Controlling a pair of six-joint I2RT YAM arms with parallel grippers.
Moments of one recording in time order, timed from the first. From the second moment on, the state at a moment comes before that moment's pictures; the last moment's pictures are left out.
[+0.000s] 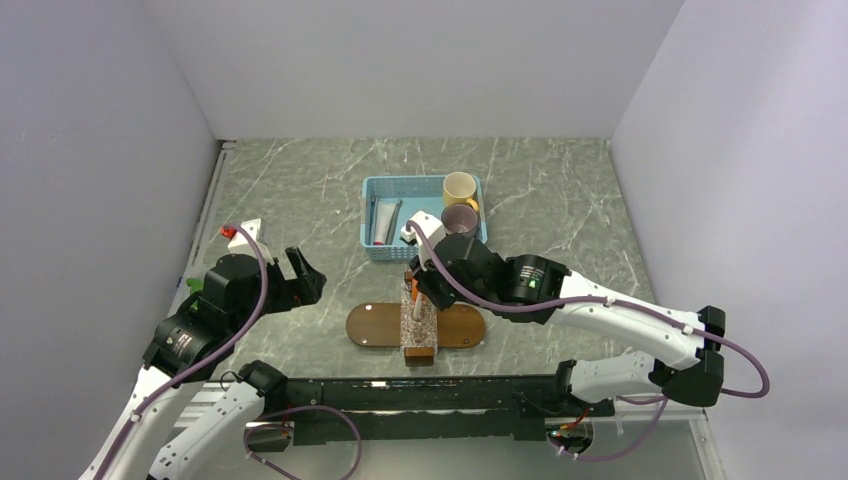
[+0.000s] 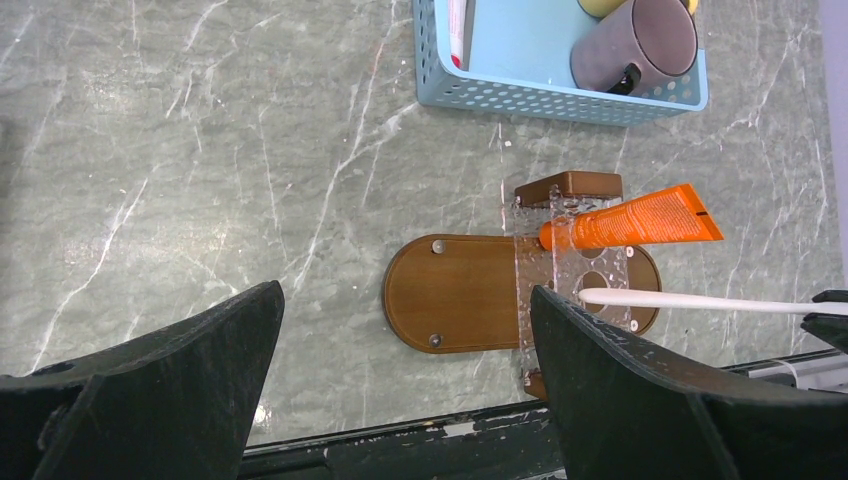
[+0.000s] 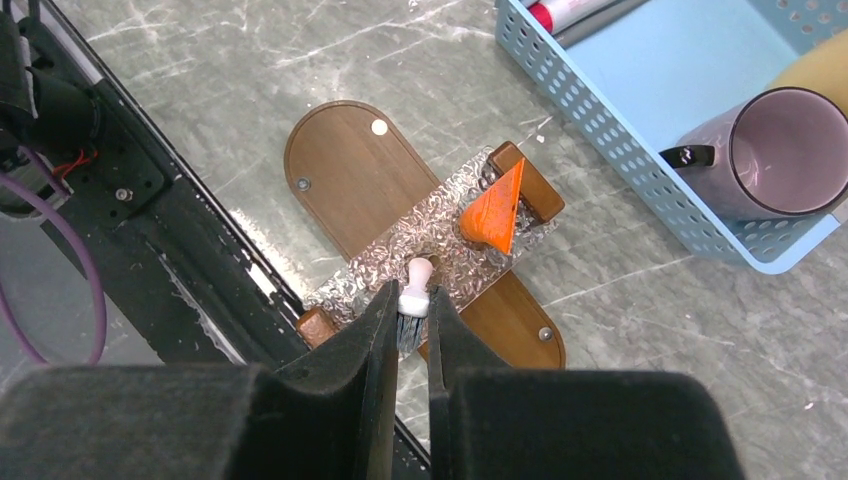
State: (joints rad) left arm -0.51 0.55 0.91 -0.93 -0.18 -0.60; right arm 1.19 1.21 1.26 -0.70 0.25 0.23
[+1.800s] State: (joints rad) left arm -0.51 0.55 0.91 -0.93 -0.19 -0.56; right arm 1.19 1.29 1.17 -0.61 0.29 0.24
